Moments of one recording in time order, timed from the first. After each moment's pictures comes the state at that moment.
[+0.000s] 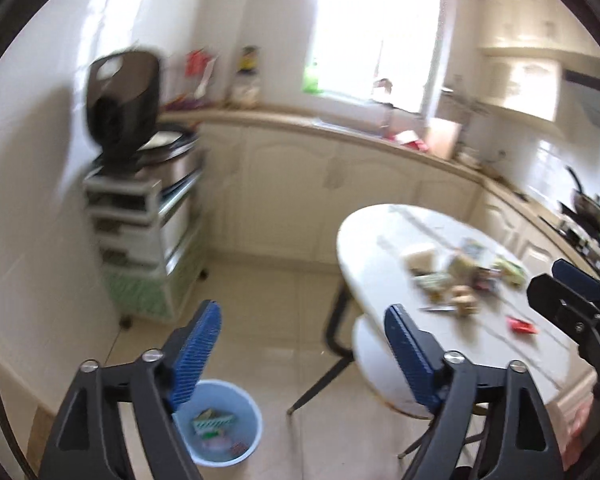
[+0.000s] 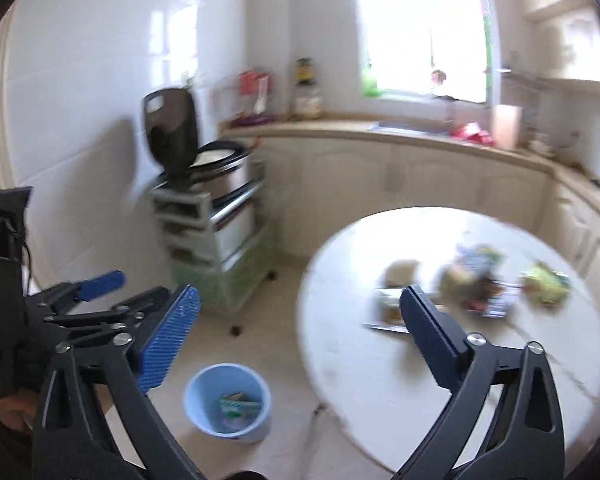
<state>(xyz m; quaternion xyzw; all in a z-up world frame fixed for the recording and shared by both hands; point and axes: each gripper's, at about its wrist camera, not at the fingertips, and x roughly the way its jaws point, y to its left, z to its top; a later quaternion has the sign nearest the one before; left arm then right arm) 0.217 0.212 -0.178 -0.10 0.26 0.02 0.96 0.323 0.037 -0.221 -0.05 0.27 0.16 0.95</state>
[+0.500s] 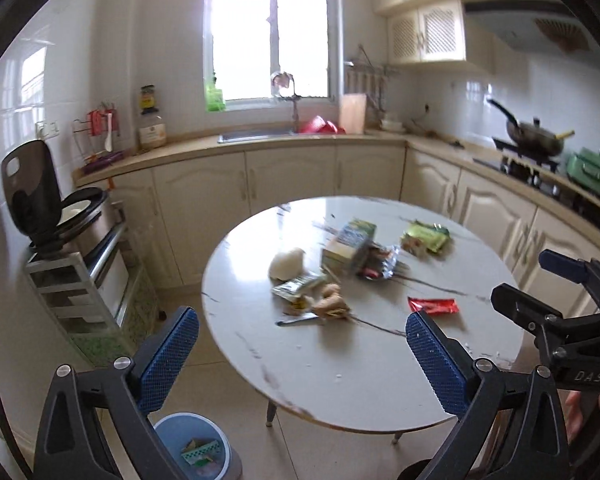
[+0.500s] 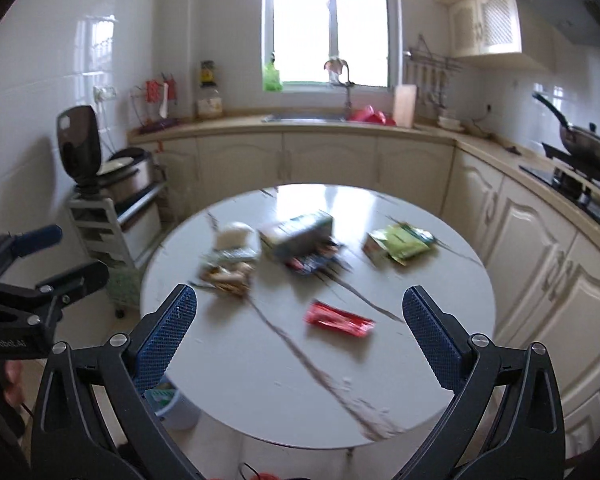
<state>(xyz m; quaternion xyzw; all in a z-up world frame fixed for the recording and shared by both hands) 0.242 0.065 -0.160 0.01 0.27 -0.06 0.96 0.300 -0.136 -0.215 -0.03 0.29 0.03 0.96</state>
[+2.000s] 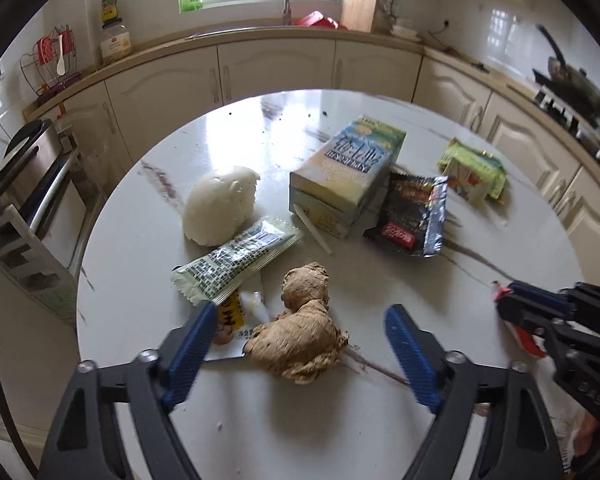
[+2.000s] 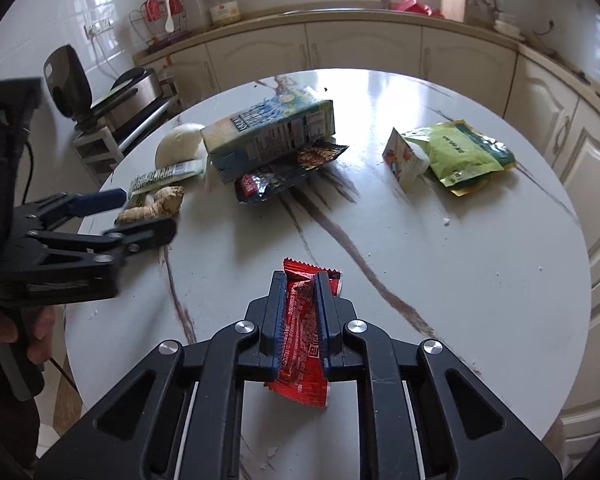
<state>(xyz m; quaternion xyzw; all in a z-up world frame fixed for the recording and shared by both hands) 0.493 0.012 -0.262 0.00 0.43 -0.06 0.90 0.429 -0.203 -0.317 0.00 0.45 0.13 0.88</state>
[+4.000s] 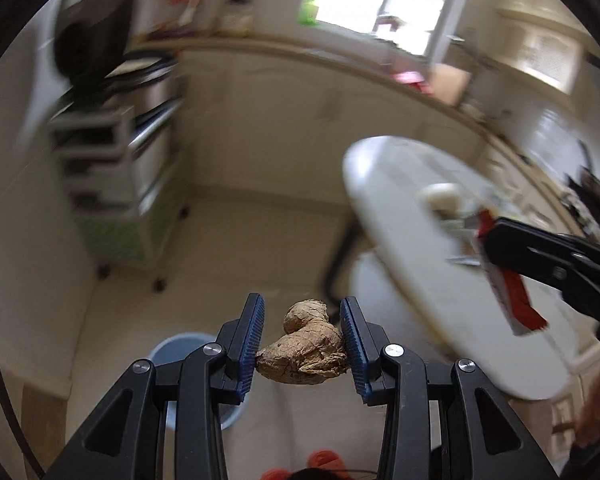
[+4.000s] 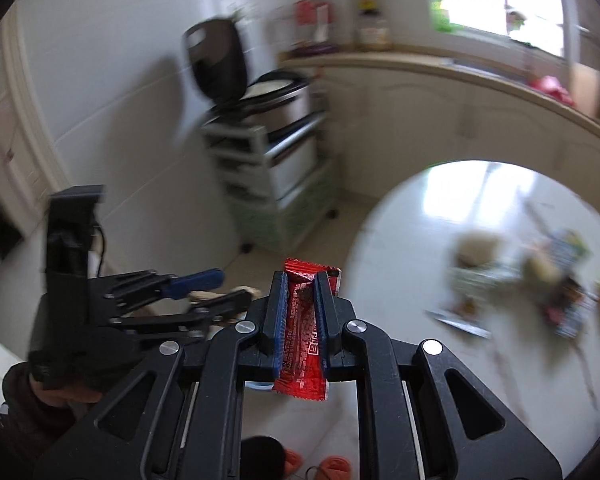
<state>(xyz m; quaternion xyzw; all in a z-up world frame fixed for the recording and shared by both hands) 0.317 0.289 -0.267 -0.15 0.39 0.01 0.91 0.406 0.084 -0.262 -0.07 0.39 0.32 0.86</state>
